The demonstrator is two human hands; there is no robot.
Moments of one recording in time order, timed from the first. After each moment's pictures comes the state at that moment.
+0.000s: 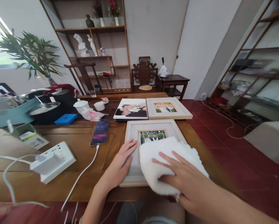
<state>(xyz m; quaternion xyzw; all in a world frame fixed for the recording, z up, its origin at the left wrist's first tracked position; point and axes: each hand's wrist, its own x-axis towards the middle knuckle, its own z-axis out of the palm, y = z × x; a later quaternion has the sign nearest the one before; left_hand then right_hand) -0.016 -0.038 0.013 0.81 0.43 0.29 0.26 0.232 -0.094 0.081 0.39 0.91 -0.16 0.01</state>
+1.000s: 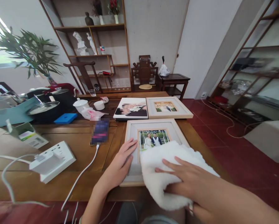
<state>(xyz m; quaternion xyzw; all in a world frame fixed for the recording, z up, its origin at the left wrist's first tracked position) -0.017 -0.039 0.013 0.82 0.43 0.28 0.26 0.239 -0.101 0.112 0.33 0.92 -0.23 -0.01</state>
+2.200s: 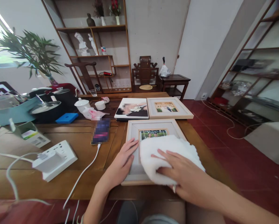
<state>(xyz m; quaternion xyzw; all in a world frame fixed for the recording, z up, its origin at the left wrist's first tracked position) -0.015 -0.039 0.015 0.82 0.42 0.30 0.26 0.233 -0.083 0.063 0.38 0.91 -0.14 -0.07</state>
